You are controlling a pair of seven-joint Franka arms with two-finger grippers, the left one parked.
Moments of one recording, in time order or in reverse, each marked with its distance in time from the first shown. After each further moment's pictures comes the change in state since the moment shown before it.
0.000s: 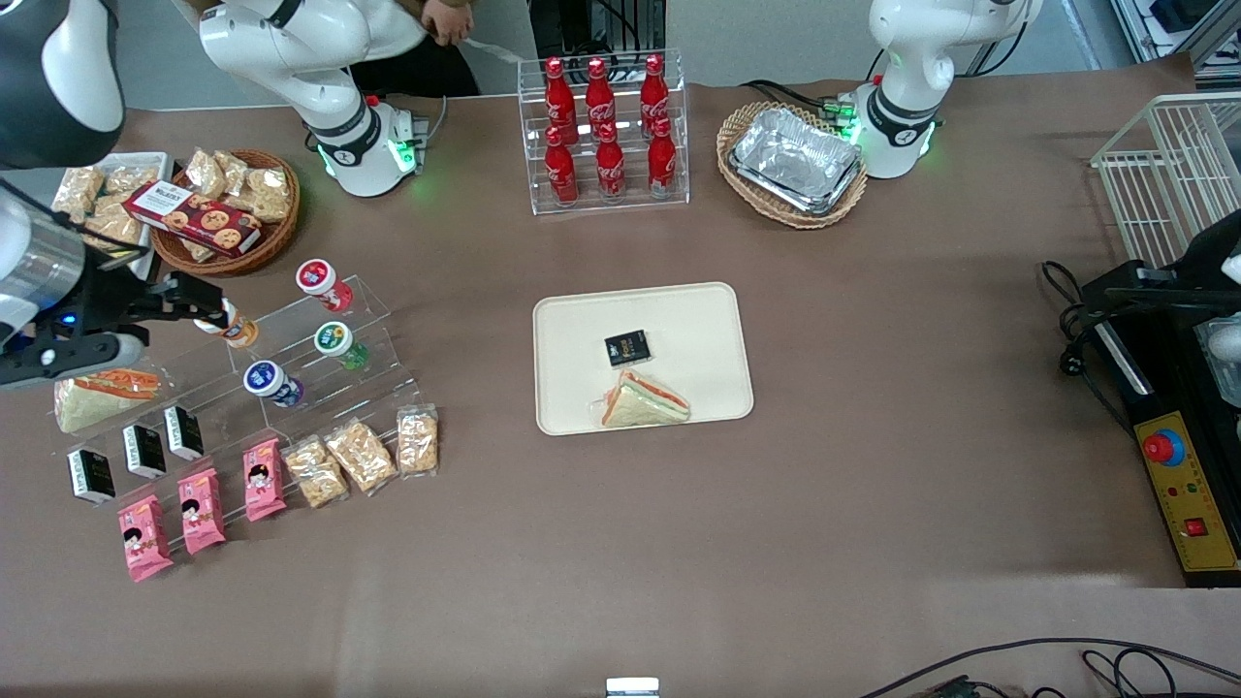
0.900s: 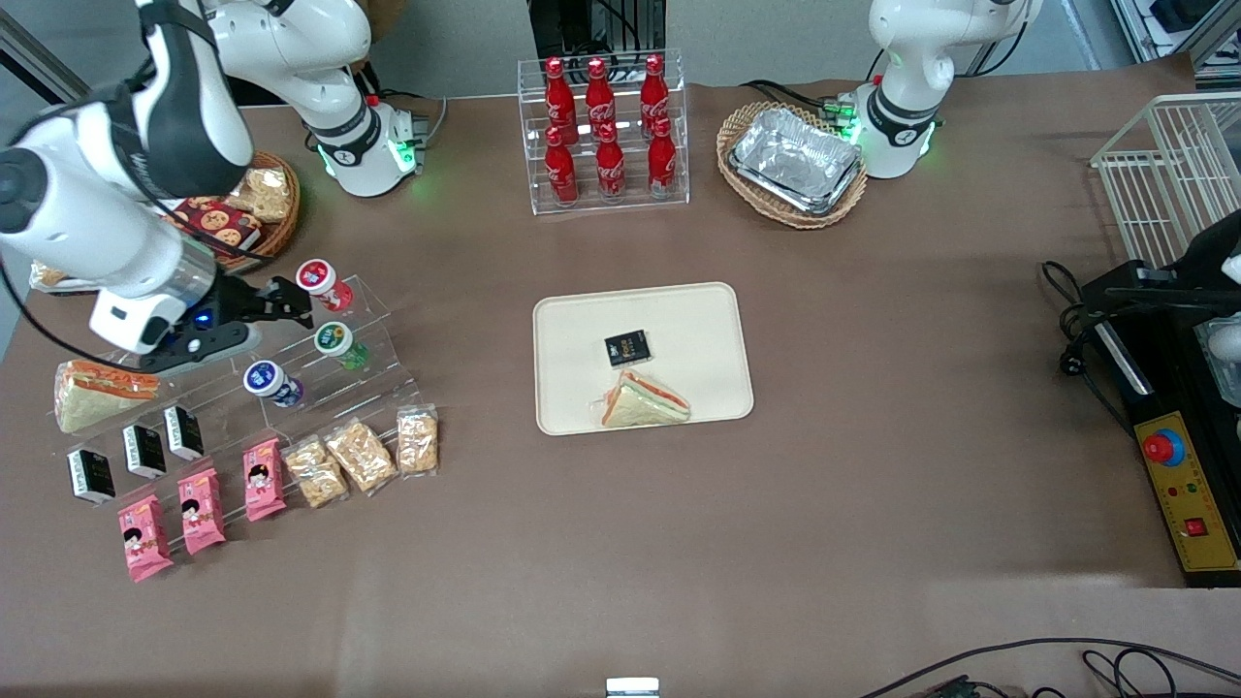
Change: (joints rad) arm 0.033 -0.190 0.002 -0.581 0.039 0.454 -0.085
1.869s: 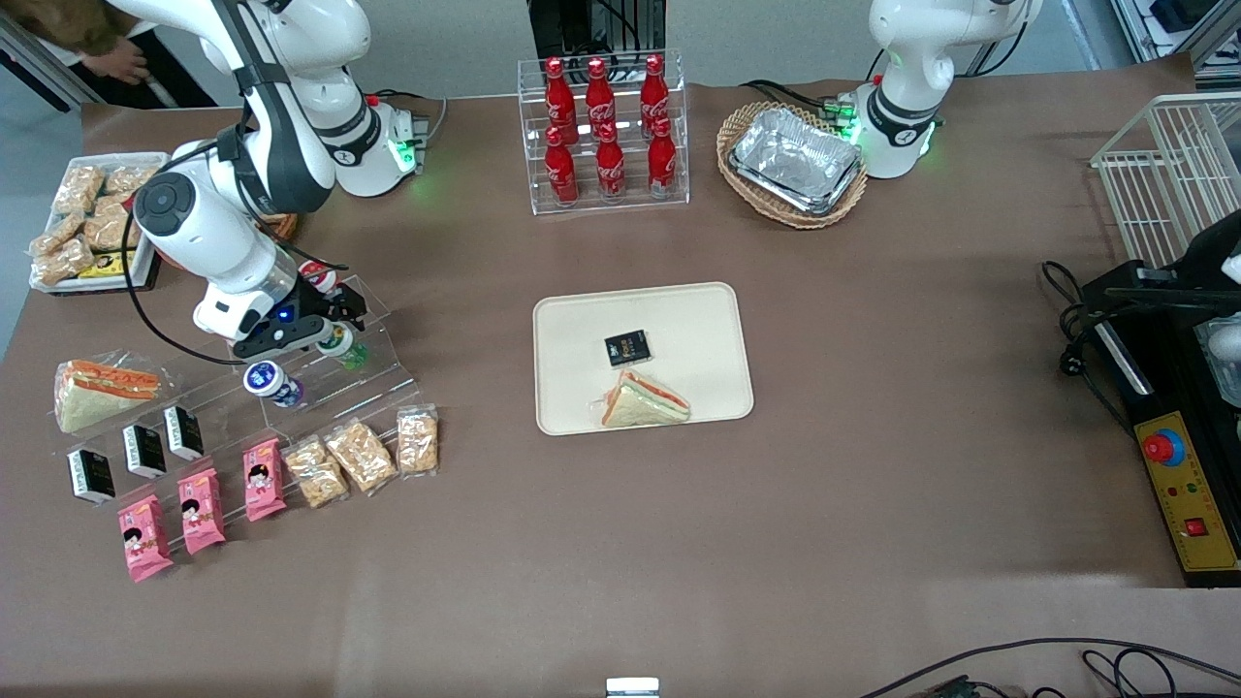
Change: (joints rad) arm 0.041 -0.030 0.000 -0.396 0.000 0.438 -0.006
